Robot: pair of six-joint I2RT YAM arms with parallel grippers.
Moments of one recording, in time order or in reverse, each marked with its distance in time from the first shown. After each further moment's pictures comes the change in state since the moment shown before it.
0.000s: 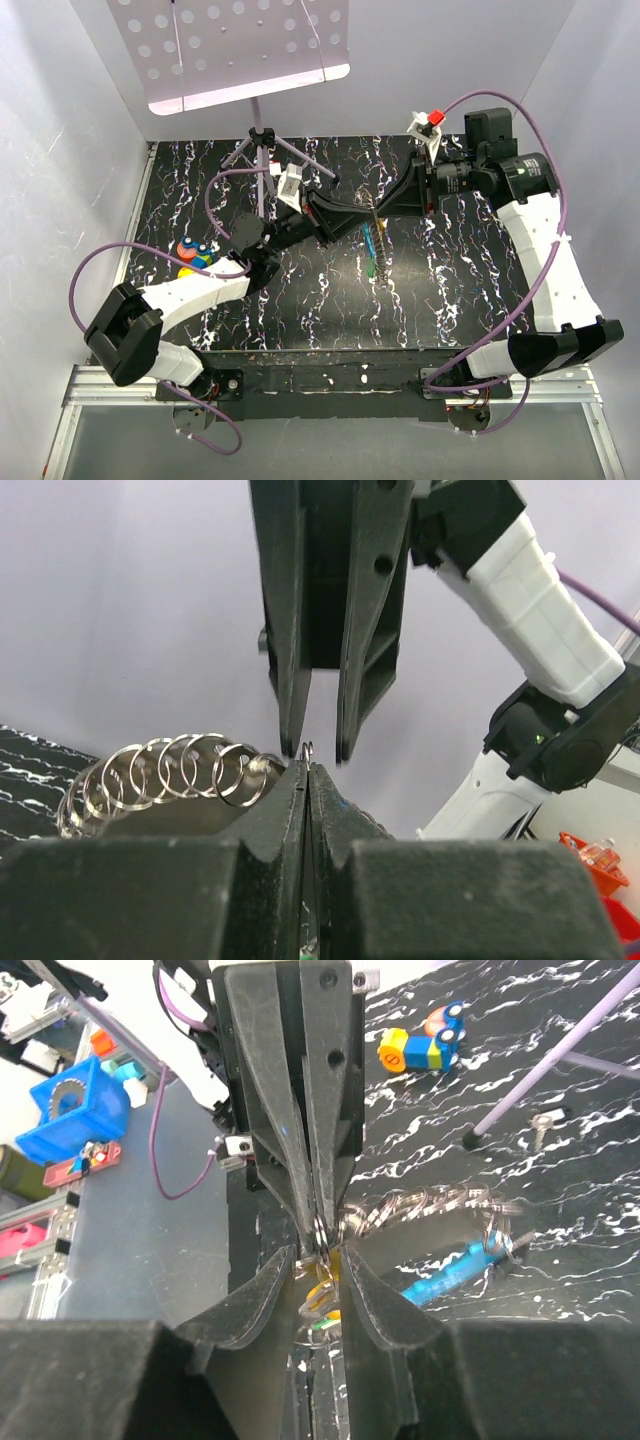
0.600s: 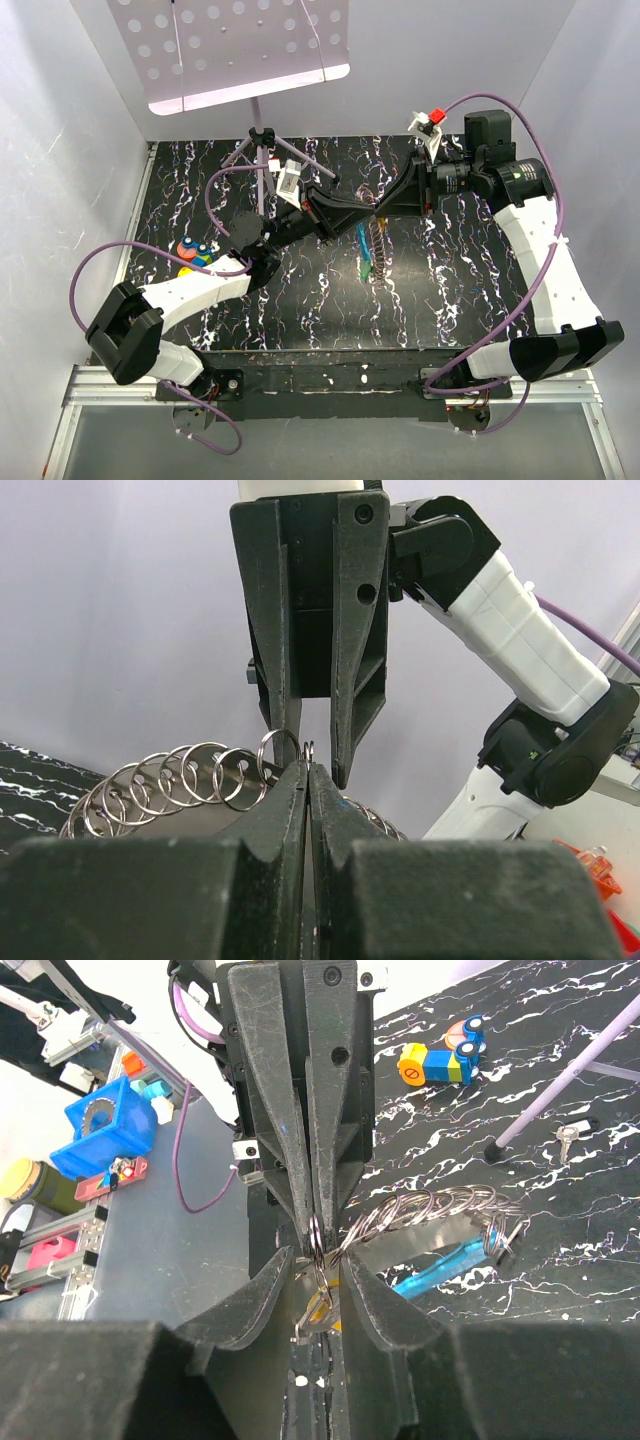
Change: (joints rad) left arm 0.000 0.005 0.015 0.010 0.003 -0.016; right arm -0.001 -0.020 -0.045 0.090 -0.042 0.088
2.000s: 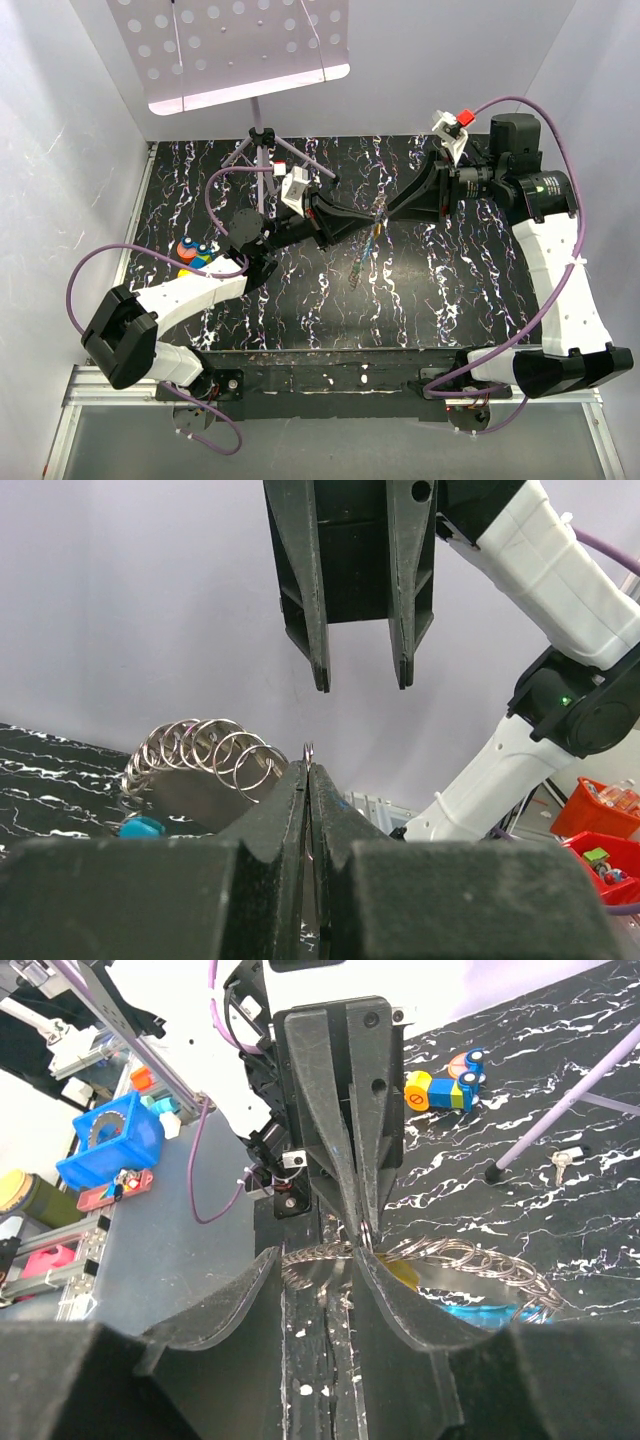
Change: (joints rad) left arm 0.009 -0.030 0.000 -0.093 0.104 0.124; right arm -0.081 -0.084 -0.016 0.002 -0.070 0.015
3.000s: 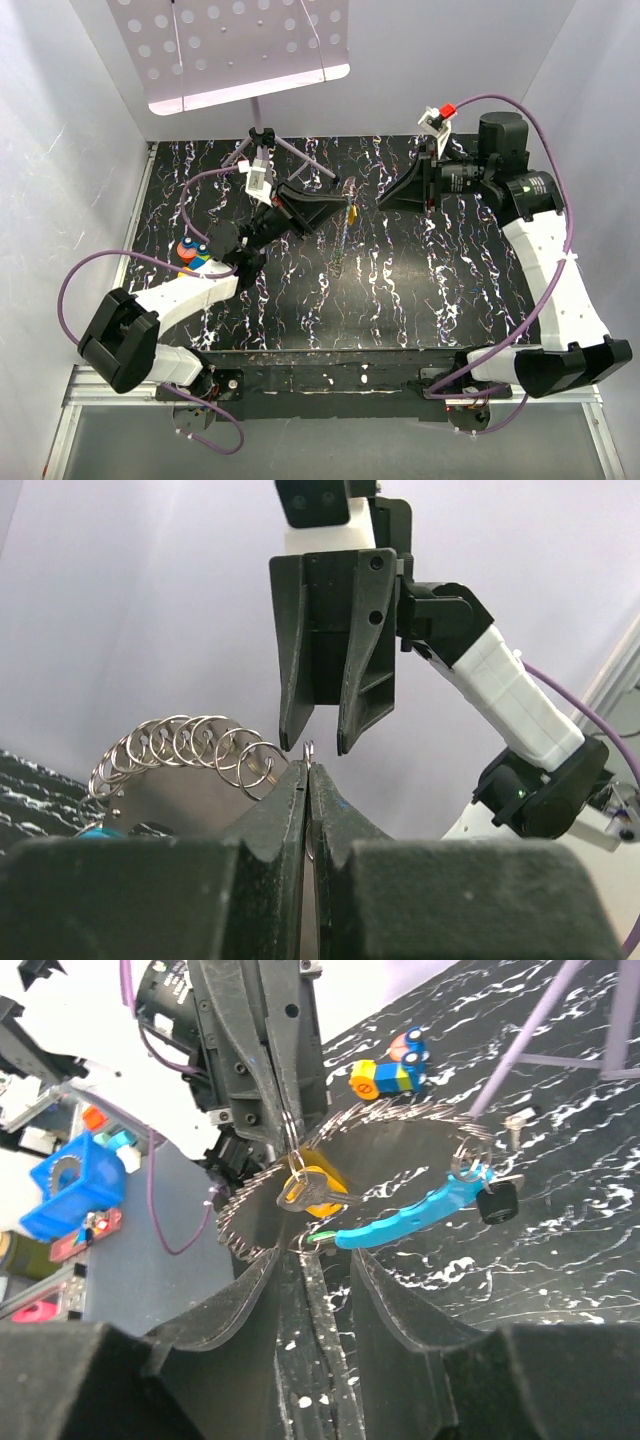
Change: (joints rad) left arm 0.115 -0.026 -0.117 0.283 -0.092 -0.281; right arm 0.076 -0.002 -0.066 0.187 0.195 0.220
